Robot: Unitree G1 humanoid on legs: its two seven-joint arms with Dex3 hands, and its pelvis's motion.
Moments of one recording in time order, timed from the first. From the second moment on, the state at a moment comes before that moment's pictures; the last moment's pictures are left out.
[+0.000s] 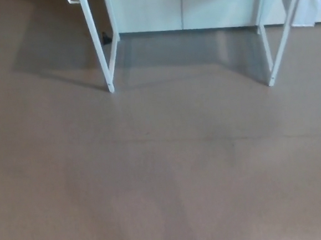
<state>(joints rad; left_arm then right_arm) 0.07 0.49 0.17 1.20 0.04 -0.27 -0.12 -0.04 -0.51 -0.02 1.27 -0.15 -0.17 0.05</state>
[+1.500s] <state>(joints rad) 0.07 0.51 0.13 1.23 0.04 -0.31 -0.10 -0.06 -0.49 0.01 1.29 -0.16 -0.17 0.06</state>
